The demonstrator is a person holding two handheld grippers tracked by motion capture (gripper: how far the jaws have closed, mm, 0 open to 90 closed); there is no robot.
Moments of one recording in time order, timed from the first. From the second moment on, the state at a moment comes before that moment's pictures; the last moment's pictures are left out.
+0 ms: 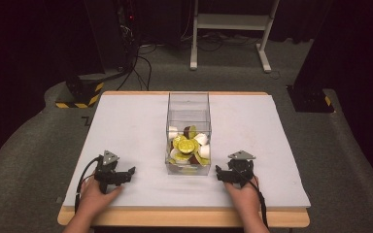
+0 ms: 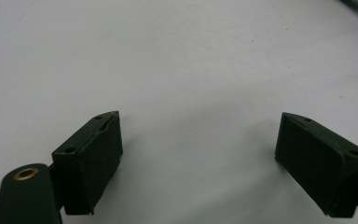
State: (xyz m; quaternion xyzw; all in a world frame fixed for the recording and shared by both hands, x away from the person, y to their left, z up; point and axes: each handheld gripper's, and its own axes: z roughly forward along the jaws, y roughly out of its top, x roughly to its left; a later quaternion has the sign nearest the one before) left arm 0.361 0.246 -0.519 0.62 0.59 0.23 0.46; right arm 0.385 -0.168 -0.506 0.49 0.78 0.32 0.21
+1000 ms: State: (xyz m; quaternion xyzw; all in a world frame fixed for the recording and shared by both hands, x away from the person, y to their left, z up) left arm 0.361 0.246 -0.519 0.62 0.59 0.23 0.46; right arm 0.387 -0.168 -0.504 0.48 0.79 0.31 0.21
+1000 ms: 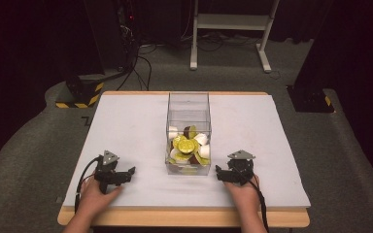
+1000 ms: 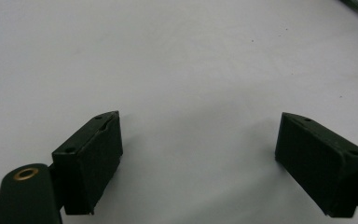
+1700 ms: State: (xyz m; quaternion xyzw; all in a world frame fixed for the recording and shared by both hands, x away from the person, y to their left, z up) left arm 0.361 0.246 -0.519 0.62 0.59 0.23 0.46; right arm 0.382 -0.168 -0.484 0.46 0.79 0.35 0.22
